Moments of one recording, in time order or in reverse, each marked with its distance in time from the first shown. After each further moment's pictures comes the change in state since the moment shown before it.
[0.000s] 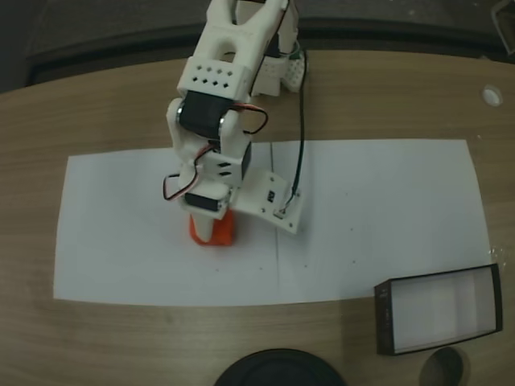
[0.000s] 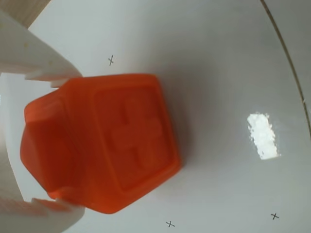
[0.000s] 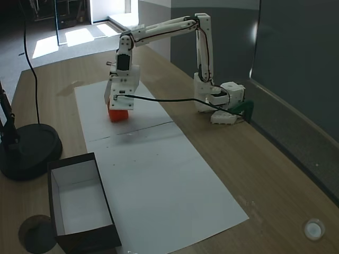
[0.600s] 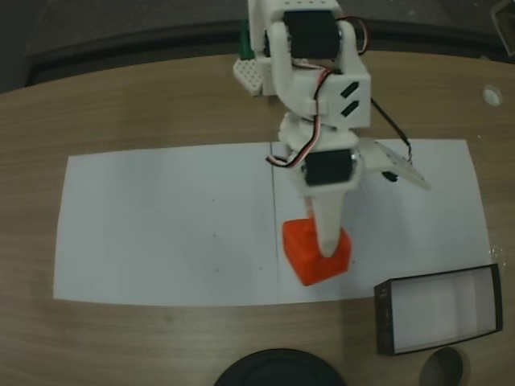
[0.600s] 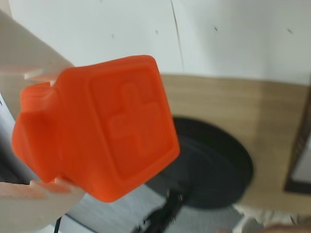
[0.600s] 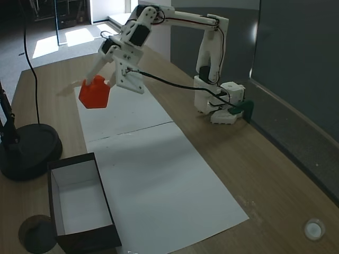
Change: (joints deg) arm -26.6 16.9 -14.9 -0.7 0.0
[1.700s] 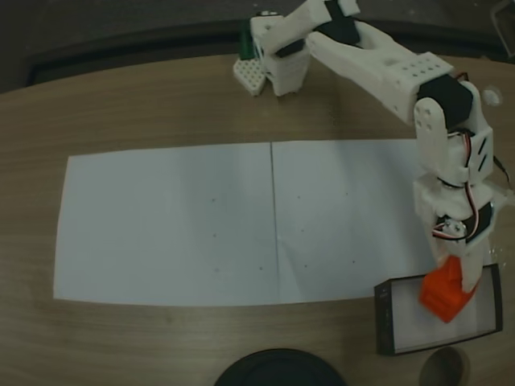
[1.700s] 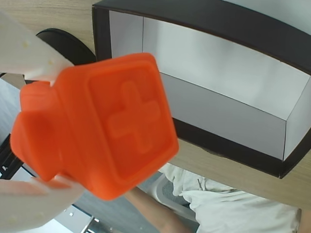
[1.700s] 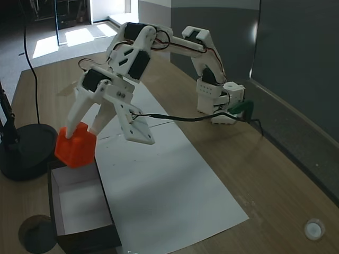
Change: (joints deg) arm -18.3 -46.2 -52.1 4.2 2.8
